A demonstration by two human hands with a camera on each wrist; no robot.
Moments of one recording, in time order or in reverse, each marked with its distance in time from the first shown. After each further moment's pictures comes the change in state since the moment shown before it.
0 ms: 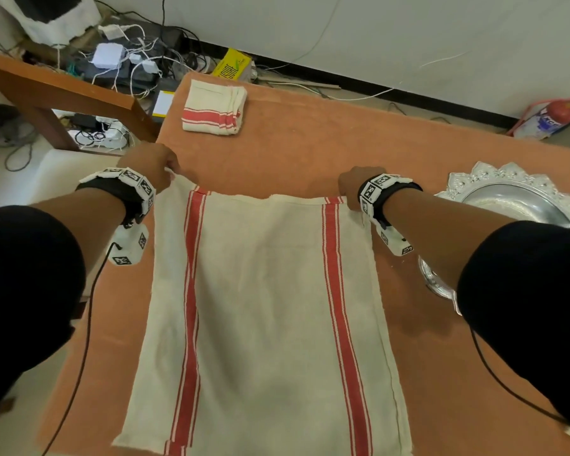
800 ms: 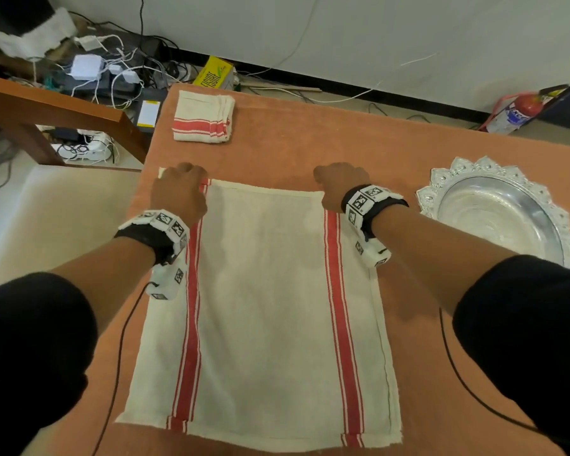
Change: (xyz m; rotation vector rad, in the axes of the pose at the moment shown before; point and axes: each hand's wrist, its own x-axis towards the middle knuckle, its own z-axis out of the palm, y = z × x) left_hand -0.045 0.060 0.022 -0.096 0.203 0.100; right_hand -0.049 -0.024 -0.026 0.333 0.192 0.057
